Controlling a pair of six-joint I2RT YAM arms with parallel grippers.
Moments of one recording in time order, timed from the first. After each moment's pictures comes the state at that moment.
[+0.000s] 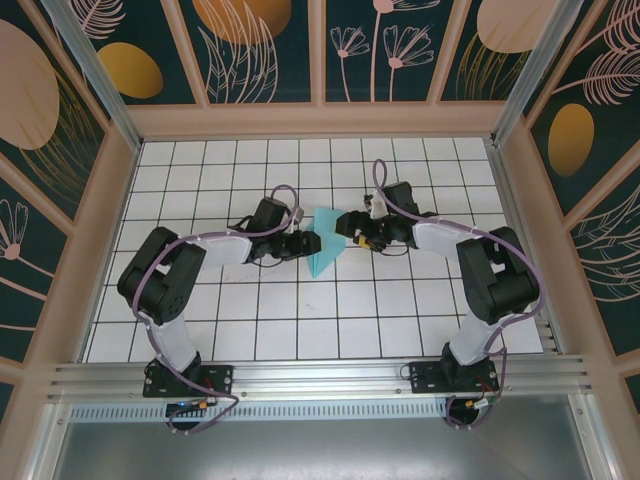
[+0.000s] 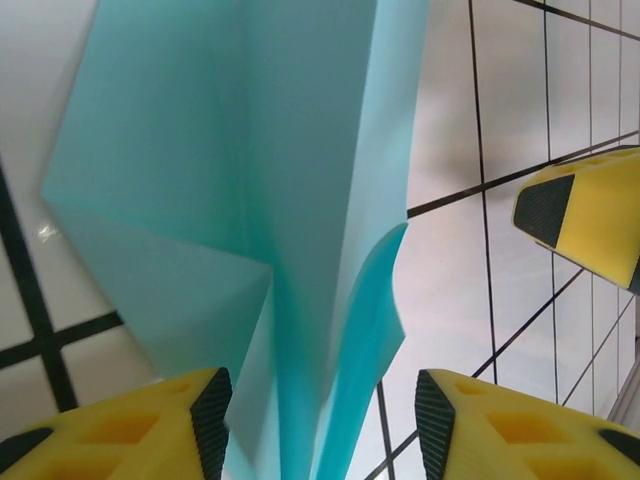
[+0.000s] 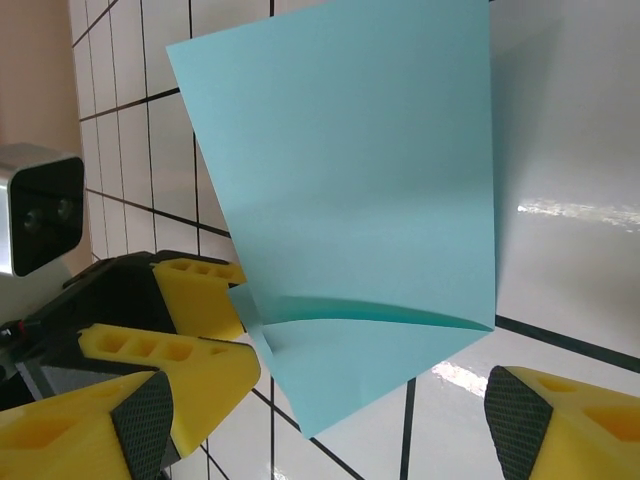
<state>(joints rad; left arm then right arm) -0.54 1.82 0.93 0.03 0.50 -0.69 0.39 1.71 0.93 -0.10 -0.65 0.64</state>
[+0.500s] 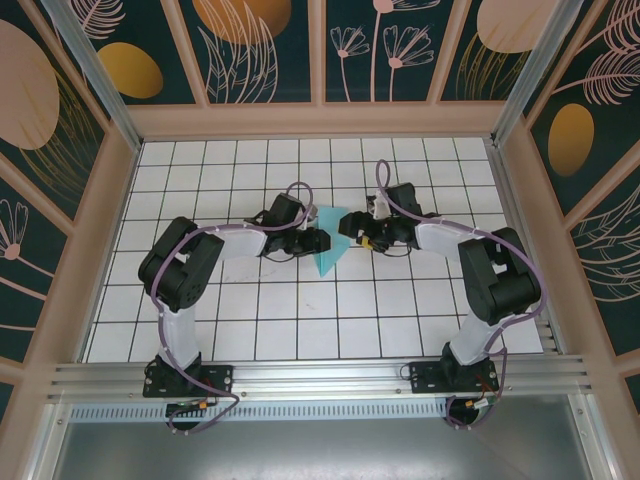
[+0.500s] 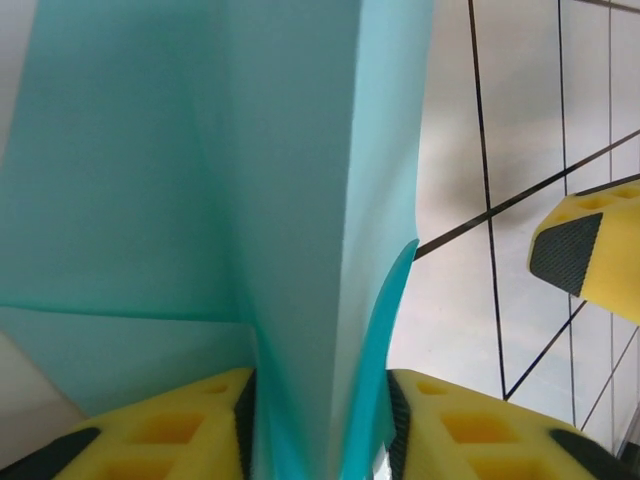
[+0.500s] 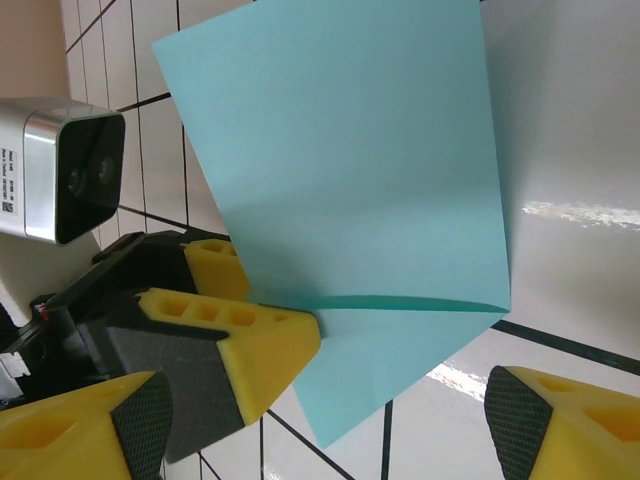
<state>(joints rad) -0.58 1.95 1.06 0.01 0.49 -0.67 0.37 1.71 0.92 -0.10 -0.65 0.63</state>
